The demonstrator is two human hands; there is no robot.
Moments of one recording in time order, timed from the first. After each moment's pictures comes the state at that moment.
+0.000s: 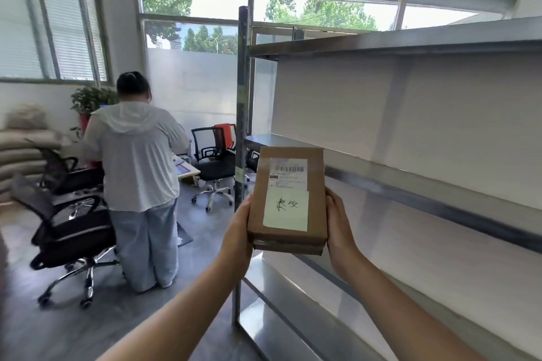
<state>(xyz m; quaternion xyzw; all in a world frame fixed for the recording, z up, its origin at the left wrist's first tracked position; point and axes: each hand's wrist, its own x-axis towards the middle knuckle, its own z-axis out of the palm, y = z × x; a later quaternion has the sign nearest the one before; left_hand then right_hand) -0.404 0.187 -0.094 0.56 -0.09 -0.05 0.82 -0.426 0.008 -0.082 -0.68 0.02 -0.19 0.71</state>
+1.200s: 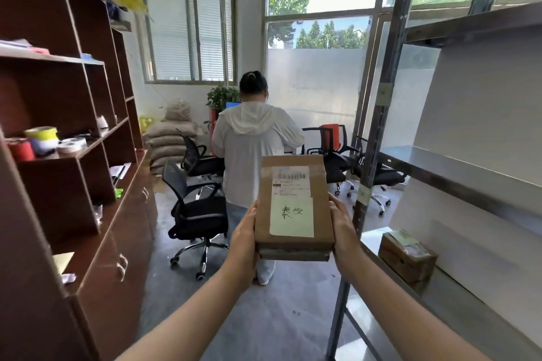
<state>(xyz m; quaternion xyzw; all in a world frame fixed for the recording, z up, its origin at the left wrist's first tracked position) -0.258 0.424 -0.132 0.53 0.07 0.13 0.83 -0.199 0.253 -0.110 -0.62 -0.07 0.00 0.78</state>
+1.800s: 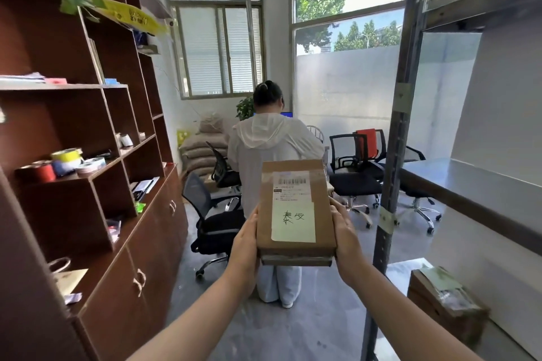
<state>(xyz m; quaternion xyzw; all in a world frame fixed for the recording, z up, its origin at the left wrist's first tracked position) -0.143 0.384 -0.119 0.59 0.12 0.20 0.77 -0.062 0.224 -0.108 -0.56 -0.12 0.06 0.81</state>
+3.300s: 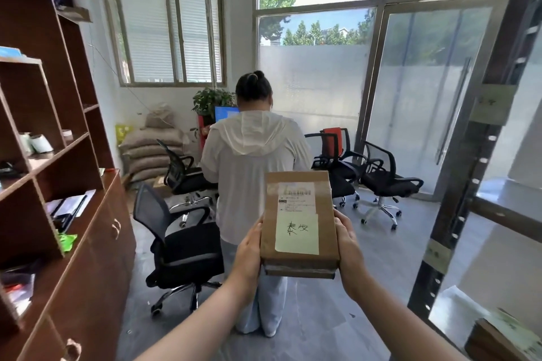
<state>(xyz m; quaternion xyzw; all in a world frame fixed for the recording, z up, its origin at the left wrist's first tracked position) 0.072 0.590 -0.173 0.61 0.04 0.10 0.79 0.100 0.405 -0.137 -0.62 -0.02 -0.03 0.78</state>
